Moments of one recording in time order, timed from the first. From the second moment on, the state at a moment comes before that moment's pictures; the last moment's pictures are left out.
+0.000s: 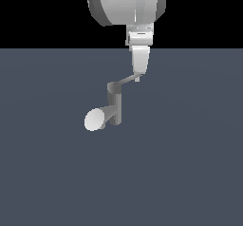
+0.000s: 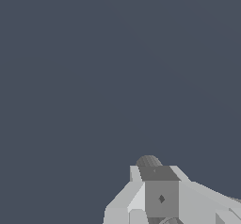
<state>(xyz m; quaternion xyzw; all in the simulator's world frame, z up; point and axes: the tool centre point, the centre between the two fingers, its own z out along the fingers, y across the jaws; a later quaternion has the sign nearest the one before) 0.053 -0.058 0.182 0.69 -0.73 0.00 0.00</state>
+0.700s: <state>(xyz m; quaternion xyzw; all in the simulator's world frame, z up) 0.020 -0.055 0.192 0.69 -0.72 0.01 -0.01</state>
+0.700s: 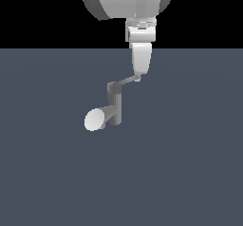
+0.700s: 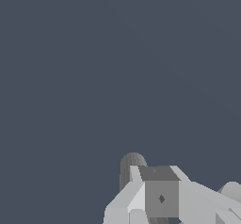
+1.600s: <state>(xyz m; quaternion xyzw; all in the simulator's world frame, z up) -0.016 -0.046 0.199 0.68 -0.73 0.02 -0.02</state>
